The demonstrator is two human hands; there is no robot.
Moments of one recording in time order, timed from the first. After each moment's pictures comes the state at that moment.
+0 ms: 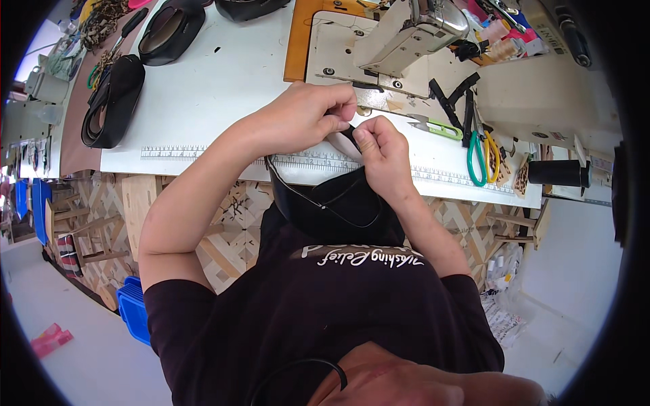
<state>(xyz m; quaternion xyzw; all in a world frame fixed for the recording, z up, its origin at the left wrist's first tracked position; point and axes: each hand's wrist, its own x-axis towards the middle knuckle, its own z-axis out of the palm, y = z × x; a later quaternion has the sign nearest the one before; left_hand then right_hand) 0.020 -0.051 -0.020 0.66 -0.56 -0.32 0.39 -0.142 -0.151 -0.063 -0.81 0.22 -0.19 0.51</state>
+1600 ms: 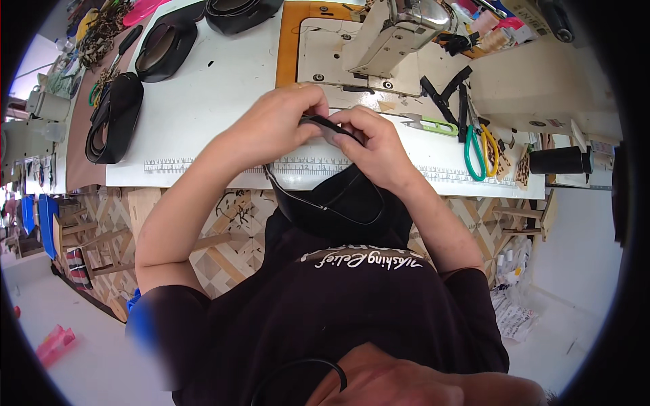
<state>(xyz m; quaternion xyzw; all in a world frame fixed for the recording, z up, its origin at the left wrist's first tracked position) 0.010 -0.053 -0.008 0.72 -0.59 -0.18 0.31 -0.141 -0.178 -0.031 -0.85 0.12 -0.14 0.49</state>
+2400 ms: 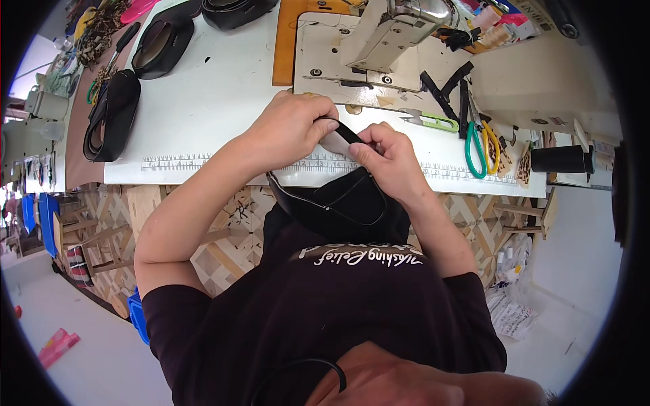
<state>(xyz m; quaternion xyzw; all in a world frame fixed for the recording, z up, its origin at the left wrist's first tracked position) -0.003 -0.068 -0.029 0.70 -0.60 -0.21 0.33 -0.174 -0.188 -0.051 -0.83 0.20 -0.12 0.51</state>
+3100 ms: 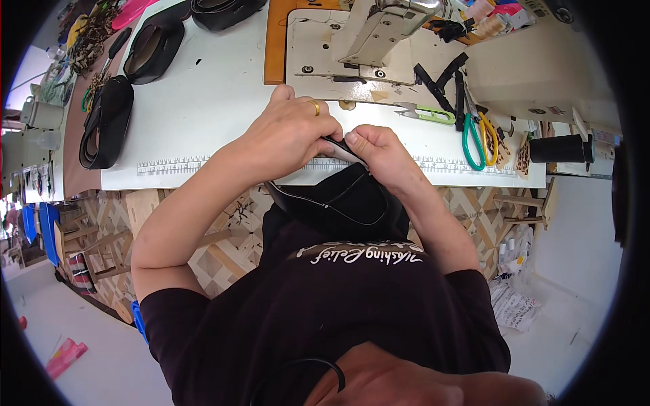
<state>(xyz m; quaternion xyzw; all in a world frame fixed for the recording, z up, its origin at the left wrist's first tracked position) -0.020 -0.071 -0.025 0.66 -0.69 -0.12 0.25 -0.174 -0.196 -0.061 -0.67 0.27 0.00 0.69</state>
